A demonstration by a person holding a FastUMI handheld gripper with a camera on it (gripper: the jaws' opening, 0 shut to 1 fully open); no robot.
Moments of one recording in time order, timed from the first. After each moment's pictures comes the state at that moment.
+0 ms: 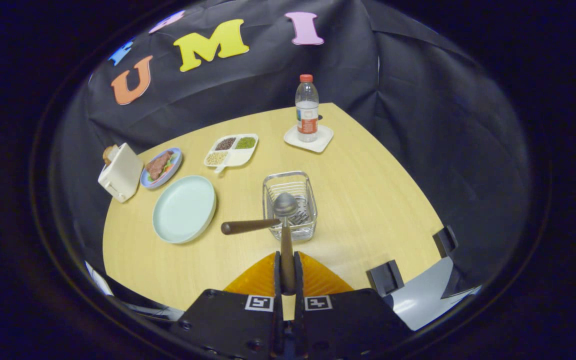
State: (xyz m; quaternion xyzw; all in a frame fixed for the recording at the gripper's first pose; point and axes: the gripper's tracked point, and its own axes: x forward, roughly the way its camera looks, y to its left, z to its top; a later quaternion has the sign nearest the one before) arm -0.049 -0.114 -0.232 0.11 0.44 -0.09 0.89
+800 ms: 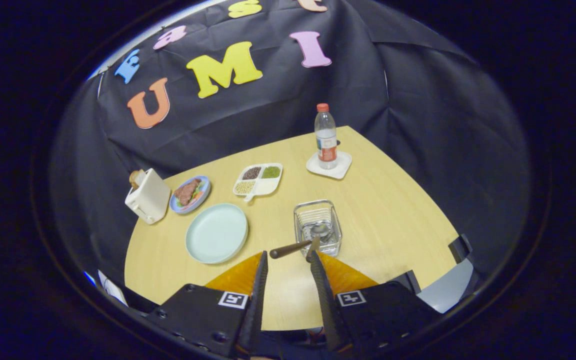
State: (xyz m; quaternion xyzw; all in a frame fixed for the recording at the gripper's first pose) arm -0.037 -0.085 -0.181 0.14 0.35 -0.05 0.93
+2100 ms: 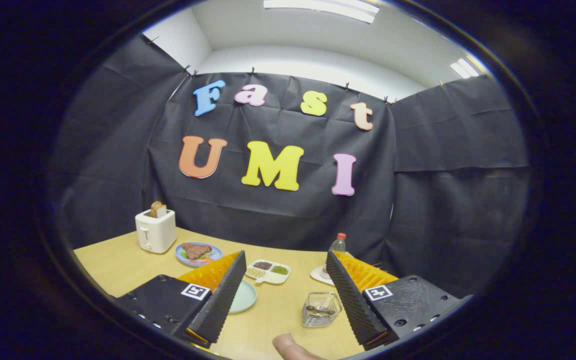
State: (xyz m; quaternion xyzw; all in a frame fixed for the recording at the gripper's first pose) arm -0.058 -0.006 -0.084 -0.04 0.02 -0.05 1.00
